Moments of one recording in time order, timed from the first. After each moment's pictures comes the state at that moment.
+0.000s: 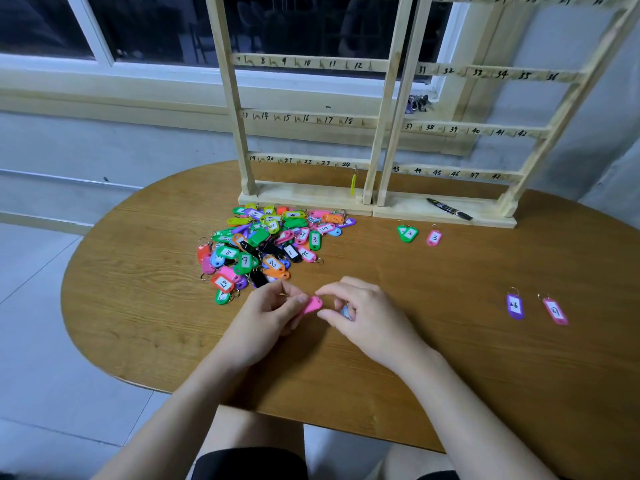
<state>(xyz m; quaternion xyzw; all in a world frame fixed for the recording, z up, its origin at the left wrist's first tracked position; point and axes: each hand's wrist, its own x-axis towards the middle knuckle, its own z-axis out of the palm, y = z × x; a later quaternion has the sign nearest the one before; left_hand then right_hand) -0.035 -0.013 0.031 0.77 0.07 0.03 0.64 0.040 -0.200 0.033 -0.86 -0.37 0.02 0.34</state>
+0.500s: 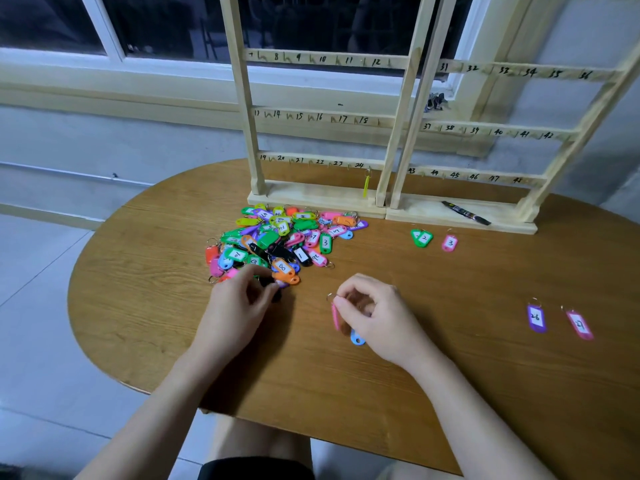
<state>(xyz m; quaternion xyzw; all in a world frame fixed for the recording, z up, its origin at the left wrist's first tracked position) -0.024 0.038 0.019 0.90 0.15 0.22 0.34 0.051 -0.190 0.032 -0.80 -0.32 0.06 0.50</state>
